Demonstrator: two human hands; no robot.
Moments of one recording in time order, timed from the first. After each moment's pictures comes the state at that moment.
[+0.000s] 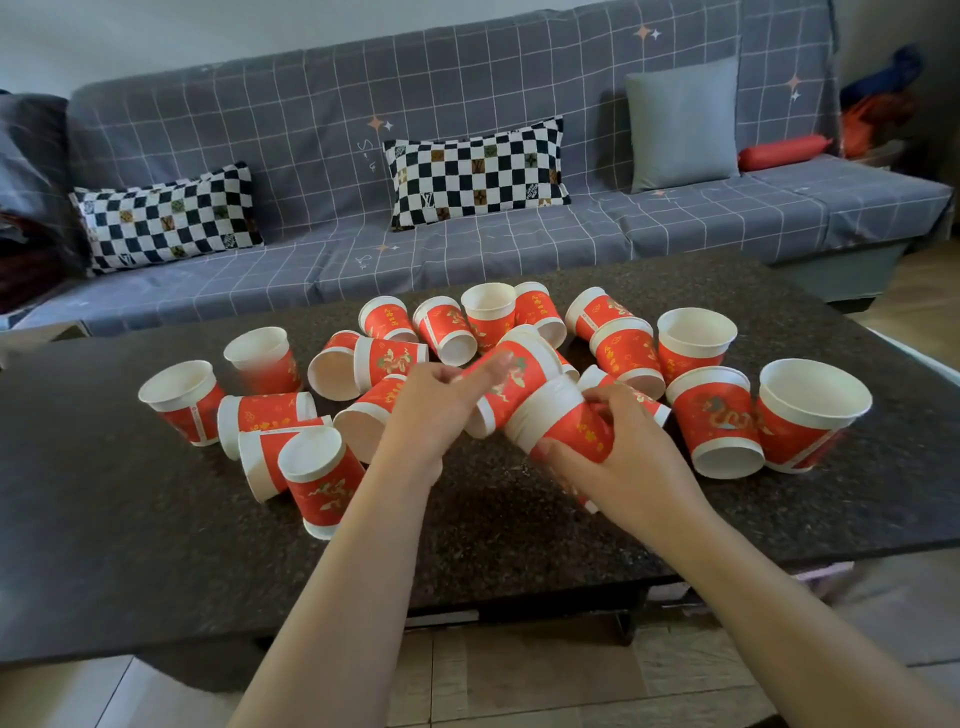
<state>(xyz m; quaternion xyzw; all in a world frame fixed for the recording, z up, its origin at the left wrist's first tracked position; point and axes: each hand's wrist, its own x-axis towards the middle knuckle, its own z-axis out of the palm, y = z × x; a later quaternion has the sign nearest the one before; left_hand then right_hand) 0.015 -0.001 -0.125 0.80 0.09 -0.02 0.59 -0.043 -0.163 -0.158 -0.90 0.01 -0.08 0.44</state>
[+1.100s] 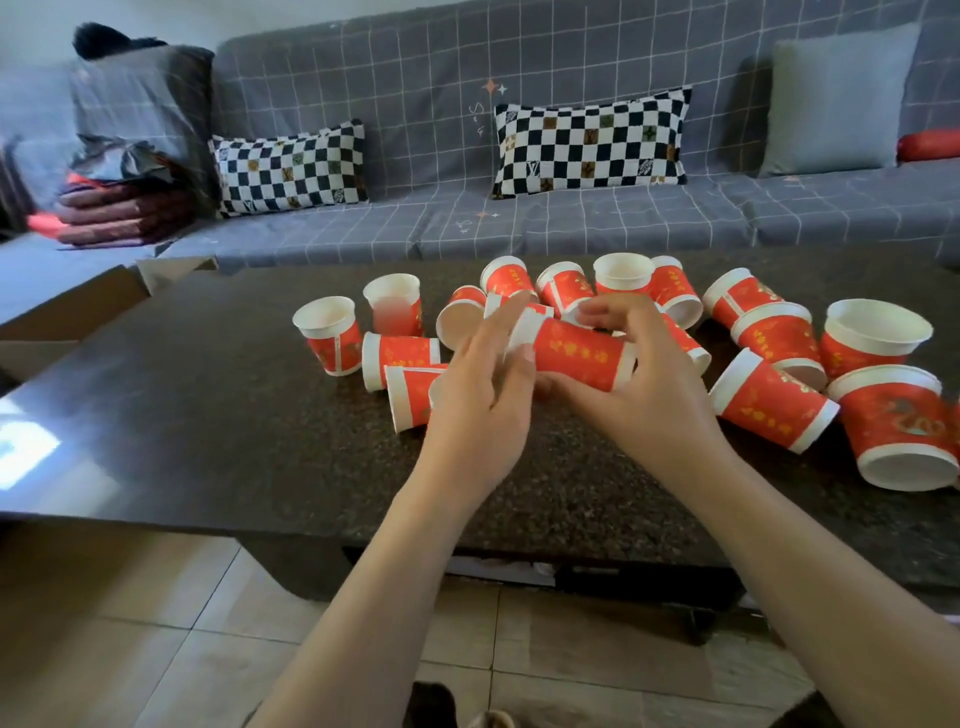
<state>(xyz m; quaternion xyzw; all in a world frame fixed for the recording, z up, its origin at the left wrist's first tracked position) -0.050 0.080 -0.128 0.84 -0.08 0.19 0.50 -0.031 -0.060 -0.126 -0.82 -0.17 -0.17 0.51</state>
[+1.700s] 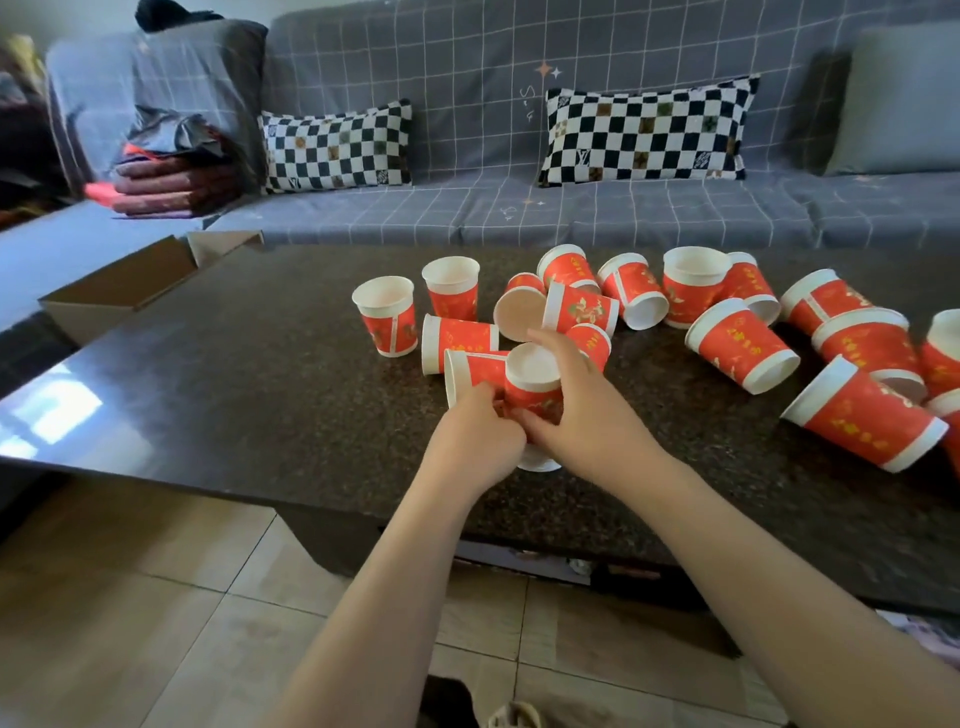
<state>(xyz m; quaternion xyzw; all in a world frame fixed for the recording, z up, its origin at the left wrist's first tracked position) -0.050 0.131 -0.143 0.89 0.15 -0.03 0.43 -0.008 0.021 -0.170 -0.88 -0.23 -0.04 0.41</state>
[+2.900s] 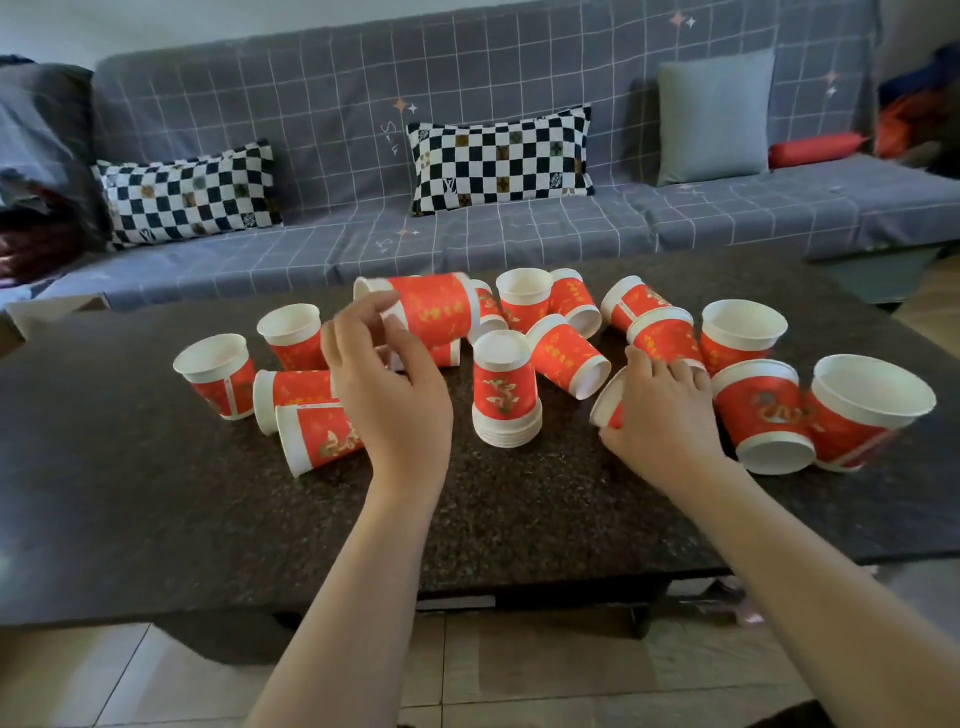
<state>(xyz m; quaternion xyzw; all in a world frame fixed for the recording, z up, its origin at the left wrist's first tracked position) -0.003 0.033 -0.130 0.73 0.04 0.51 0.46 0.006 -0.152 -0.163 -0.99 0.05 -0.10 0.08</state>
